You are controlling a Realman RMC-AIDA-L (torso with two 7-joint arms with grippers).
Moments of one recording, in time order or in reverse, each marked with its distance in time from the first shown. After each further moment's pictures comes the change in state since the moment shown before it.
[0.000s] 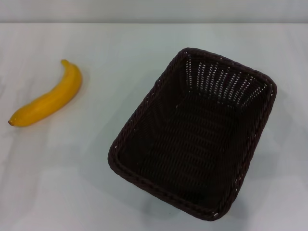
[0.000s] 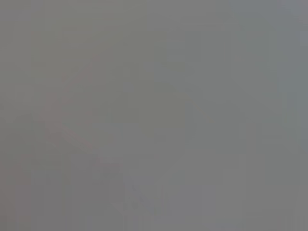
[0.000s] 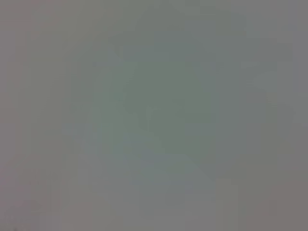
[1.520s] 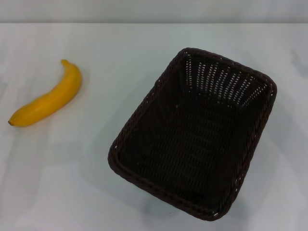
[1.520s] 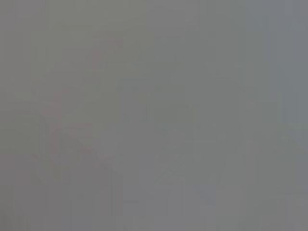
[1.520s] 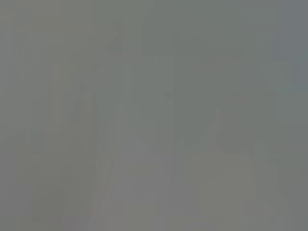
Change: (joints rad) left arm -0.013 0.001 0.000 0.000 0.001 0.022 -0.015; right arm 0.040 -0.170 -0.131 0.315 -0.022 0.497 0.166
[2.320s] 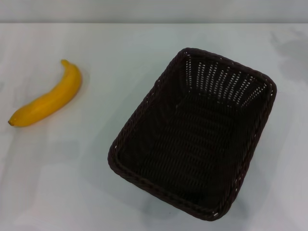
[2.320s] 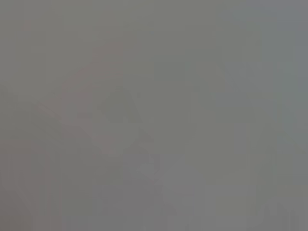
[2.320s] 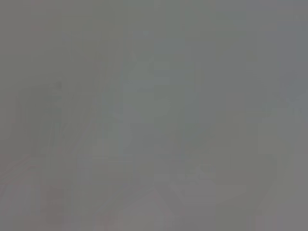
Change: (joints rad) left arm -0.011 0.001 -0.022 -0.007 0.000 0.006 -0.002; right arm 0.139 -0.071 0.092 0.686 0.140 1.309 -0.226
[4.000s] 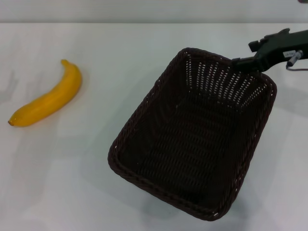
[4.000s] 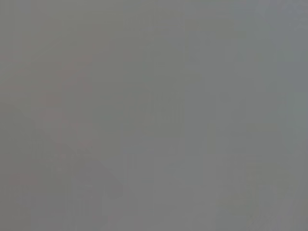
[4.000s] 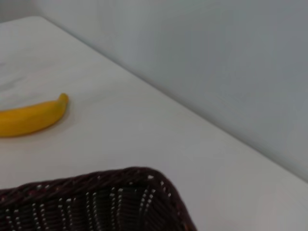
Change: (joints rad) left arm -0.041 -0.003 0.035 -0.044 0.004 -0.013 -0.008; right arm 0.184 0.256 0.343 -0.171 0.519 0.713 -0.880
